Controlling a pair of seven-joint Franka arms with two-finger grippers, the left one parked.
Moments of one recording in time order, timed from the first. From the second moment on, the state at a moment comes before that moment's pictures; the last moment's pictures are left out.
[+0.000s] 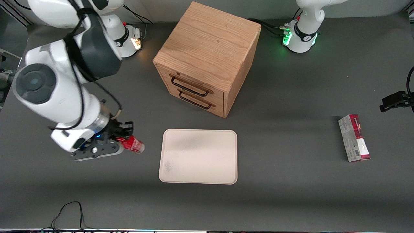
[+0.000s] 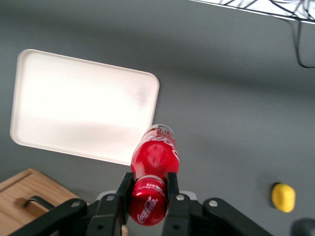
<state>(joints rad) 0.37 0.63 0.05 -0.83 -0.07 1.48 0.26</state>
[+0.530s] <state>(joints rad) 0.41 0.70 0.05 -0.85 -0.07 1.61 0.35</state>
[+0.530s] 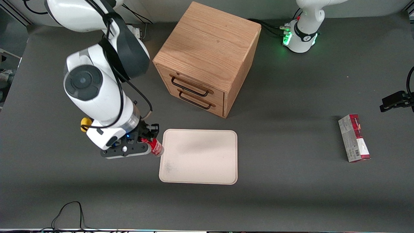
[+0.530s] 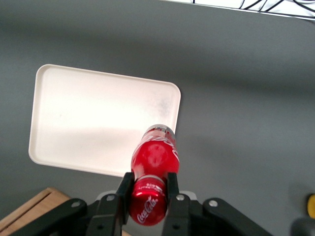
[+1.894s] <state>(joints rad) 0.40 0.95 0.04 -0.86 -0.07 1.83 0.36</state>
